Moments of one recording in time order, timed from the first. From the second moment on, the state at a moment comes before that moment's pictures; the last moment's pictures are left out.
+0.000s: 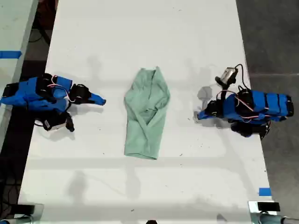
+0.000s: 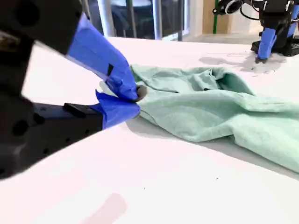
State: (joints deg) arm 0 -9.5 206.1 184.3 54.3 5.1; arm 1 6.2 200.2 174.6 78.8 -1.8
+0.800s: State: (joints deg) arm 0 6.6 167.3 149.3 54.0 -8.8; arm 1 -4.6 131.7 122.4 69.3 4.0
